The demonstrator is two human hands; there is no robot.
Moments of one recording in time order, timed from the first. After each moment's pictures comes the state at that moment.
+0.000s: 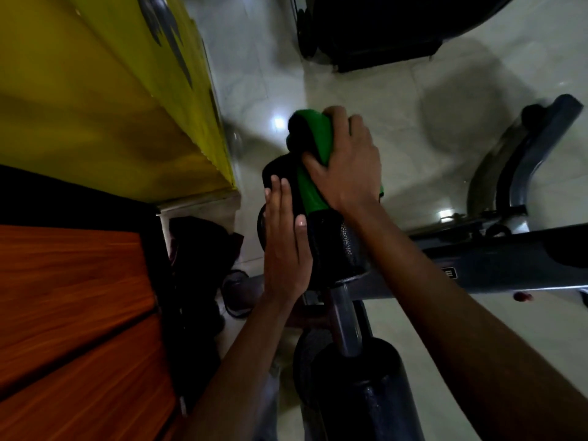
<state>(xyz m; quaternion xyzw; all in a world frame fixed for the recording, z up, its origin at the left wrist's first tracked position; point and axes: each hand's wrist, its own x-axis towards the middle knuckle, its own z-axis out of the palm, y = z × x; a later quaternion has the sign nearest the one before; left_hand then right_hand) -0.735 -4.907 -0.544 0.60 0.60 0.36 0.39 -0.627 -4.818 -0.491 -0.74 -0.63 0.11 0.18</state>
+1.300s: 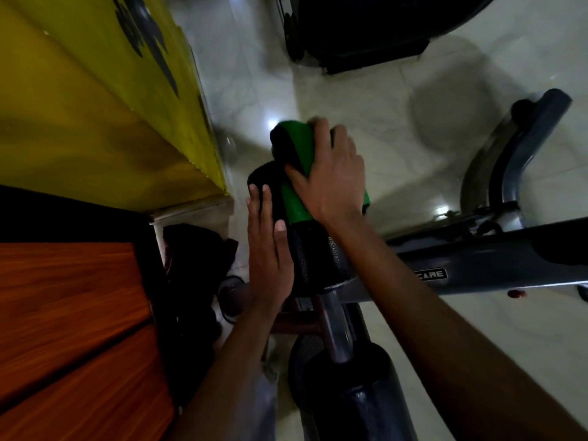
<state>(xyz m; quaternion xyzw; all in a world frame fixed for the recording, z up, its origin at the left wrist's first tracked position) -0.737 -4.904 -0.546 0.59 0.60 0.36 0.40 -0.627 -4.821 -0.492 -0.76 -0.62 0.10 0.17</state>
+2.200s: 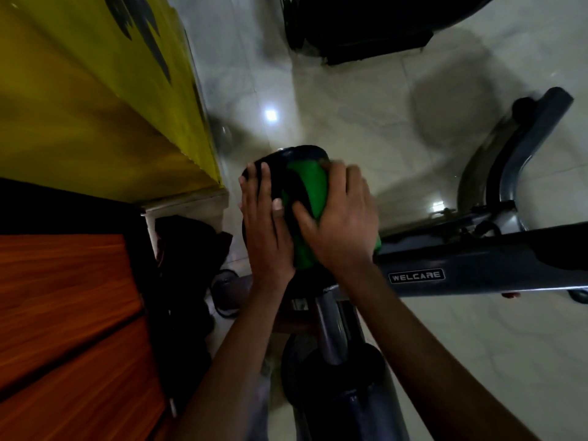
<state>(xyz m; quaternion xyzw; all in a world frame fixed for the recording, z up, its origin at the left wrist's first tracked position) -0.724 -4.881 -0.550 0.57 0.63 0.39 0.36 -0.629 -4.874 -0.490 -0.77 -0.61 0.10 0.20</state>
